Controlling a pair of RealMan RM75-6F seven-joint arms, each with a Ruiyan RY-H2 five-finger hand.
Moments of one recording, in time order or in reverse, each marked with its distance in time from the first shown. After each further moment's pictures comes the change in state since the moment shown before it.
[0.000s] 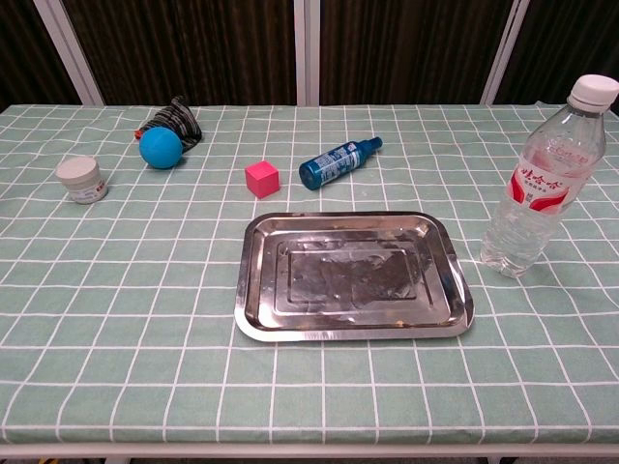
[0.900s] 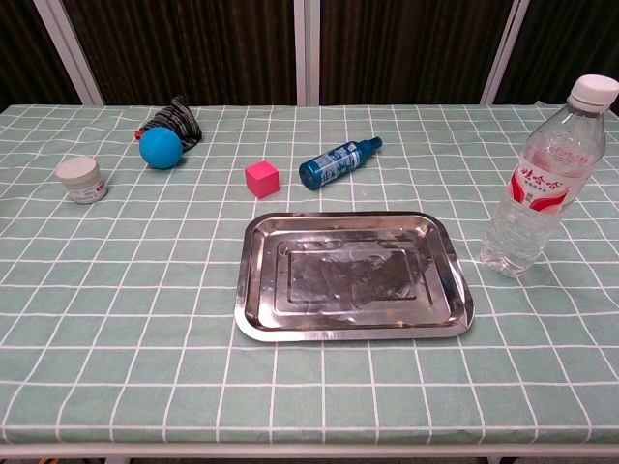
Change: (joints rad) left arm -0.004 -0.010 0.006 0.018 0.008 -0.006 -0.026; right arm 0.025 -0.009 0.032 0.027 0.049 -0.184 1.204
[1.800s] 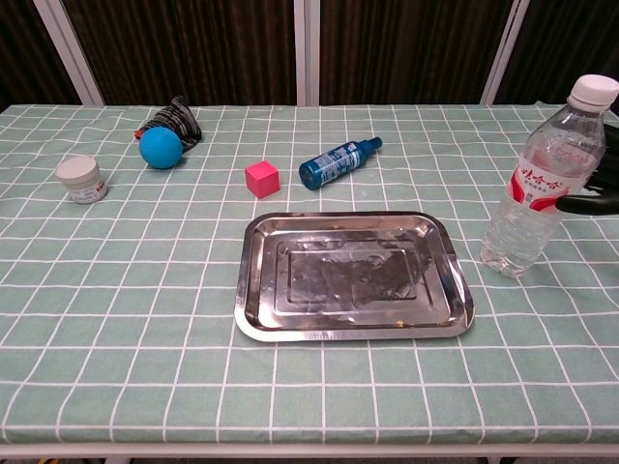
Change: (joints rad) left arm -0.007 -0.031 -0.015 0.114 0.001 0.013 -0.065; right arm 0.292 -0.274 0.015 0.285 -0.040 -0.277 -0.002
